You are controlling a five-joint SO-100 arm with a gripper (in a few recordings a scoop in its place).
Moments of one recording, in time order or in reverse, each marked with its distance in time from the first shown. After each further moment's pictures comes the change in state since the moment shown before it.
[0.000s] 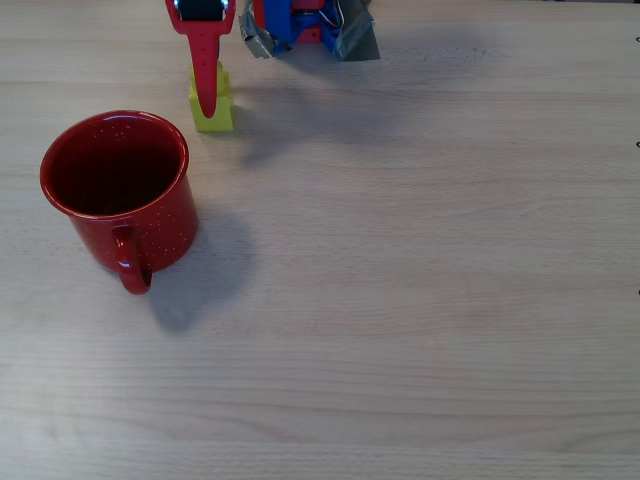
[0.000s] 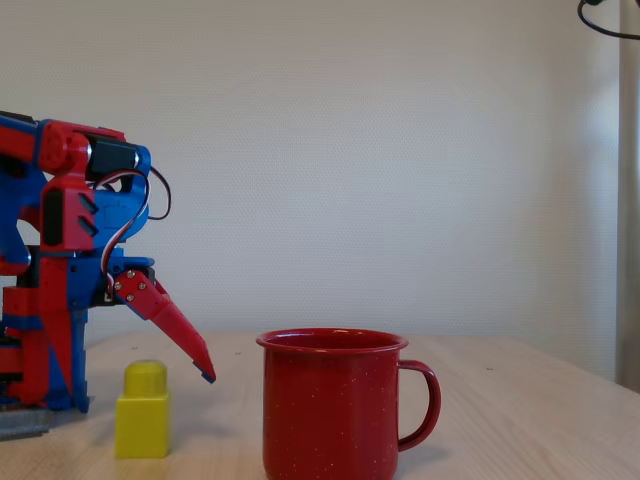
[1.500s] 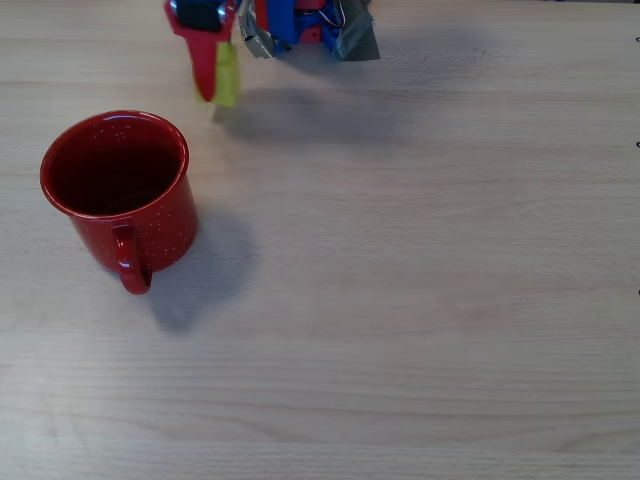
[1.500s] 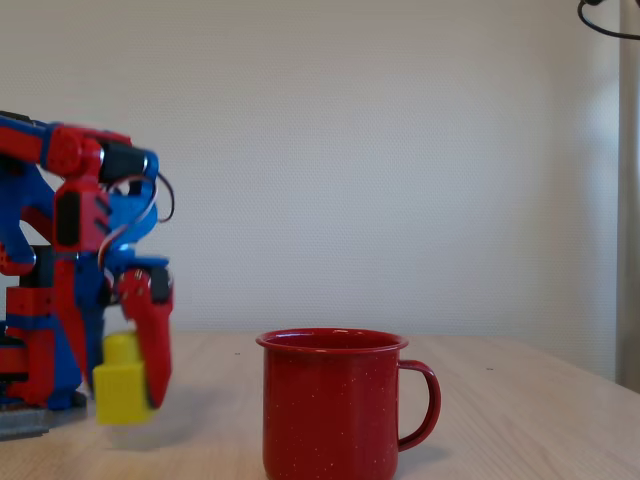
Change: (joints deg) arm -5.3 0.0 -2.6 -0.5 22.5
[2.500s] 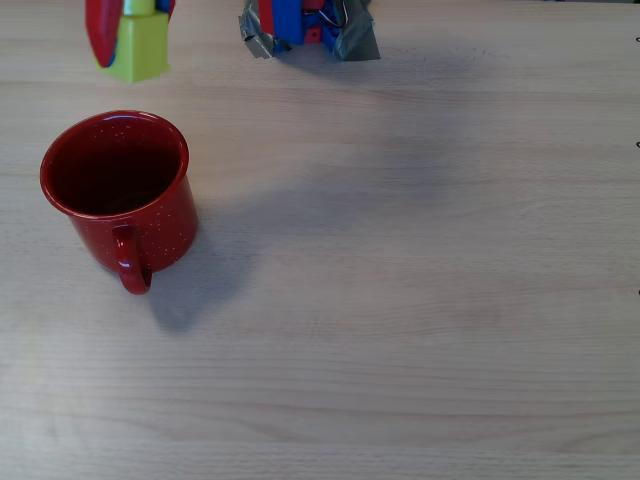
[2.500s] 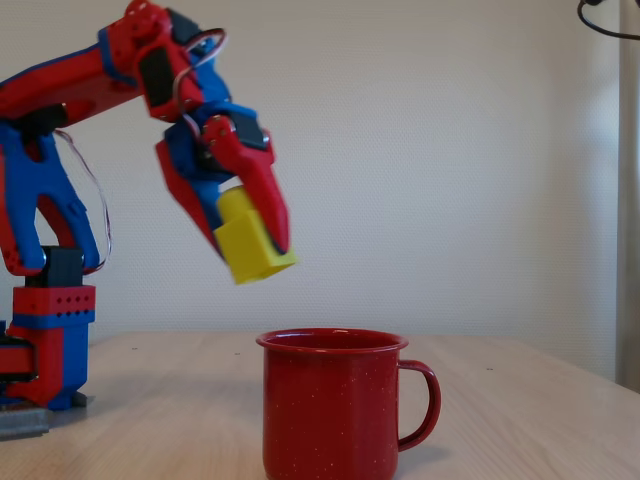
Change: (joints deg) arm -7.6 -21.8 -49.2 11.2 28.4
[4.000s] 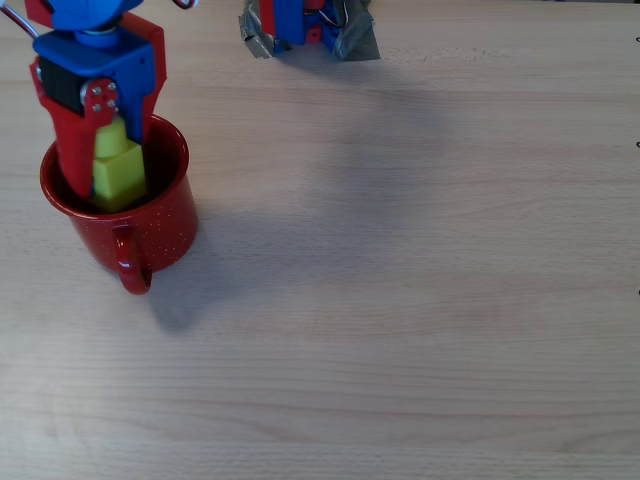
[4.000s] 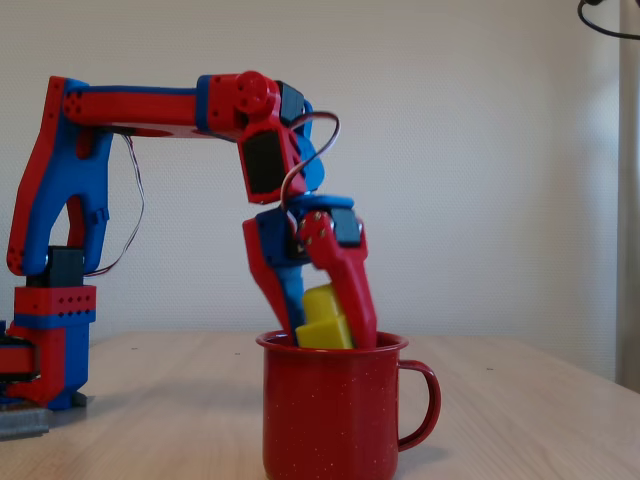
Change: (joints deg) arm -1.4 -32.5 -14.7 -10.4 2.1
